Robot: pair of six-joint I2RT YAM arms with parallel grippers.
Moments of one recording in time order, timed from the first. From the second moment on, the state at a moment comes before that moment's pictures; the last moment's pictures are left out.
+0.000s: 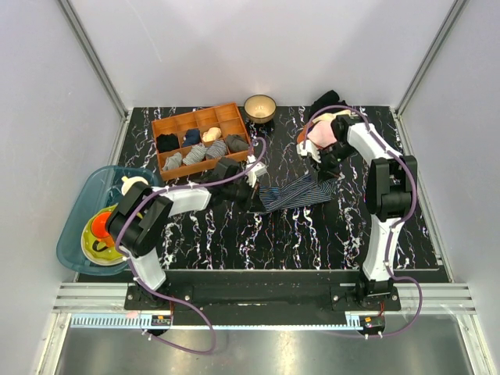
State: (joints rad) left arm -0.58 1.76 0.93 0.10 0.69 -0.10; right arm 0.12 2.10 1.74 -1.23 -0.57 -1.43
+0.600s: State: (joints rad) left arm -0.72 1.75 0.77 0.14 0.72 -0.25; right arm 0.12 1.77 1.16 -1.15 -0.53 -1.48
